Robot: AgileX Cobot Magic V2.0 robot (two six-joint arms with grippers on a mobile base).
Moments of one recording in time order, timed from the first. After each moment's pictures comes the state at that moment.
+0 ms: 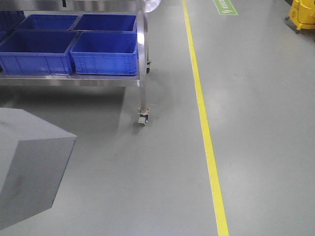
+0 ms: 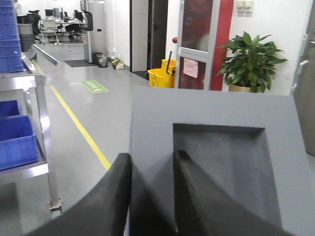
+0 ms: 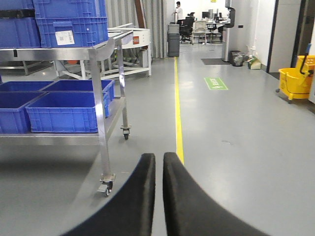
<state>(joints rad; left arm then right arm) -0.45 0.31 -0.58 -0.25 0.41 0.15 0.01 -0.02 0.03 -0.03 0.09 0.05</state>
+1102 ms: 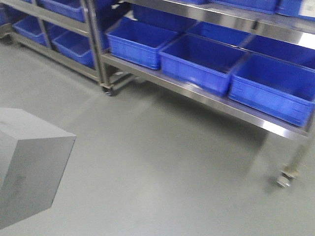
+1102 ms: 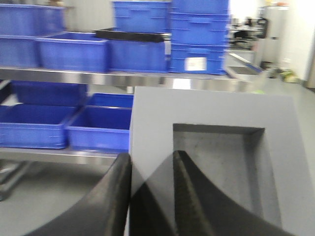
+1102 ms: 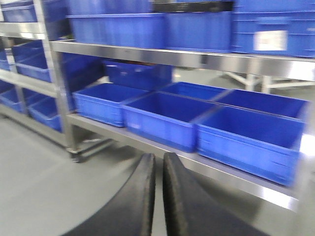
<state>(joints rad) -0.45 0.31 -0.58 -0.25 0.41 0.15 0.01 -0.02 0.03 -0.03 0.09 0.05</state>
